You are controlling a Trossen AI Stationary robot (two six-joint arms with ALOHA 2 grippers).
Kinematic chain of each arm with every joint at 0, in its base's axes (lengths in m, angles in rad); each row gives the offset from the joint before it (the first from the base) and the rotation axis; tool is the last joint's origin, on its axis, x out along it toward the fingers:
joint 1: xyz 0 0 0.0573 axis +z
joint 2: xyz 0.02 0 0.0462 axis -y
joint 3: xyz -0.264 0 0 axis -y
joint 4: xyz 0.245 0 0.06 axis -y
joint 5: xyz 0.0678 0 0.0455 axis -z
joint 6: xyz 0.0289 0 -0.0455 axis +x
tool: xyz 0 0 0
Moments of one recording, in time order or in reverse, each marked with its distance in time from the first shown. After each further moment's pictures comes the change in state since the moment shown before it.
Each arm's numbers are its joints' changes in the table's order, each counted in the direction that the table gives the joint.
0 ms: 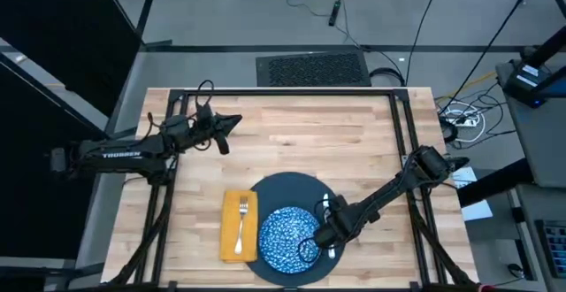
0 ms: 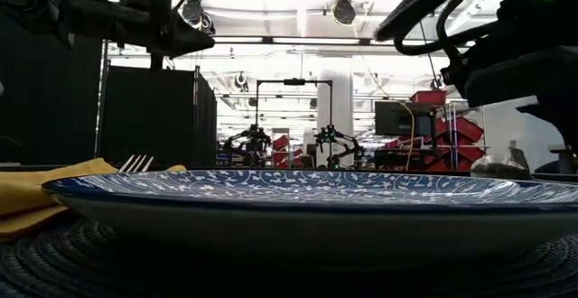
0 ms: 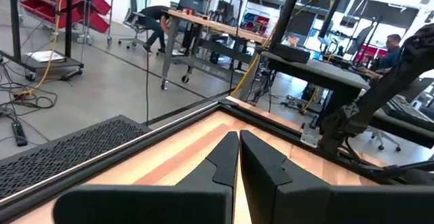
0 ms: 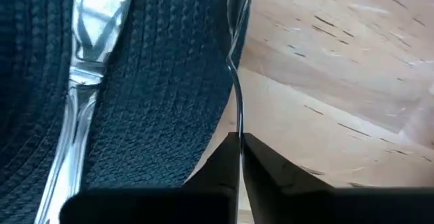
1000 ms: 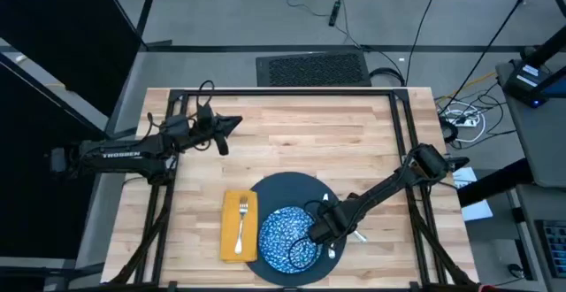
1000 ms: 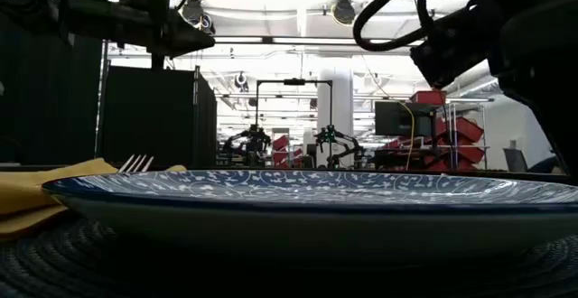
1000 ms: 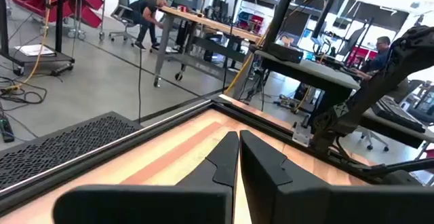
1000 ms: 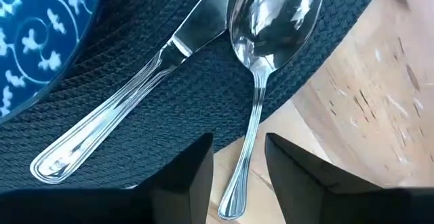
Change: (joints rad) left arm 0.000 0.000 0.000 -0.002 0.025 -0.026; right arm -0.036 0.001 0.051 0.011 -0.014 -0.536
